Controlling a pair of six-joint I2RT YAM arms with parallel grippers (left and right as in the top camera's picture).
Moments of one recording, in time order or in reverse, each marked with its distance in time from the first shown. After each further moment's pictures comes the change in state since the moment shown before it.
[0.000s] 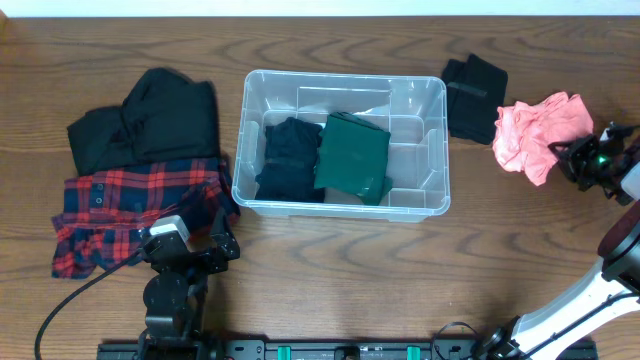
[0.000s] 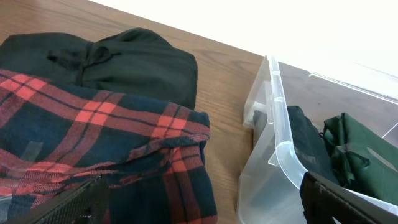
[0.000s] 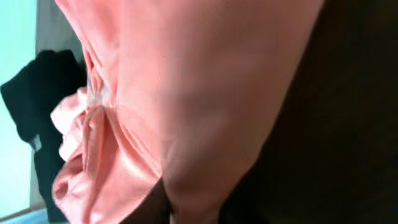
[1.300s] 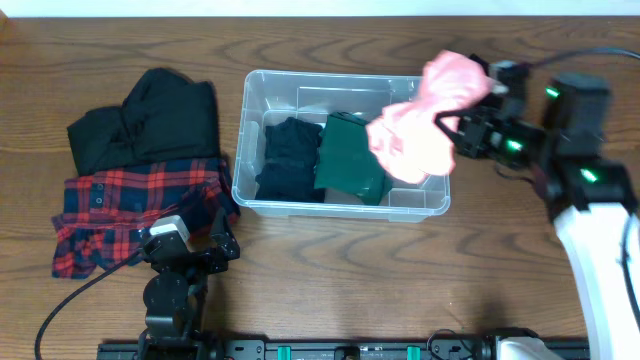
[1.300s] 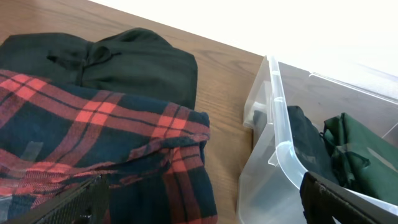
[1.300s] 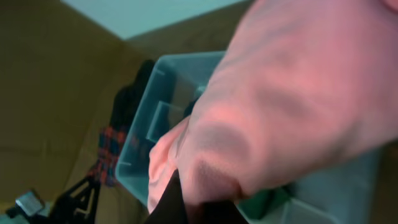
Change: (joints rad) left arm 0.000 0.000 0.000 -0.001 0.000 0.000; right arm 0.695 -0.823 -0.047 -0.311 -0.042 -0.032
